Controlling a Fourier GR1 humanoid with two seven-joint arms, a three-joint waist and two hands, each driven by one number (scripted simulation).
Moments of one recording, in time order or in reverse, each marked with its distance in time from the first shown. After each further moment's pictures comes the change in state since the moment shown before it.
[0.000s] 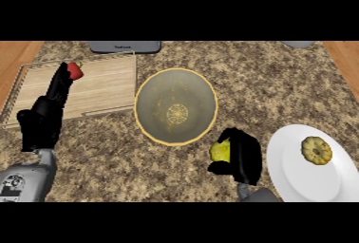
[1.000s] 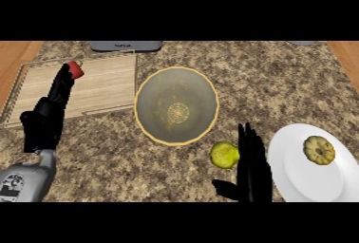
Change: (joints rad) left arm 0.002 0.069 -0.081 0.013 0.068 0.078 -0.011; right arm 0.221 0.016 0.062 -0.298 0.049 0.108 0.090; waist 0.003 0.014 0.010
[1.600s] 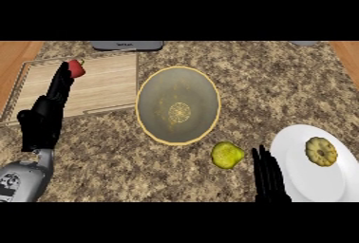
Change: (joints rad) left arm -0.011 0.061 -0.055 -0.005 0.059 0.051 0.003; right arm 0.308 0.000 0.005 -0.227 0.020 -0.047 -0.276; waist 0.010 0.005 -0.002
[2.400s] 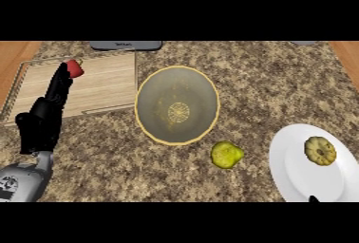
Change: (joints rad) left arm 0.010 0.023 -0.026 -0.024 0.016 0.033 0.007; right arm 0.321 -0.004 -0.175 0.018 -0.660 -0.360 -0.952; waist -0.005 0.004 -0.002
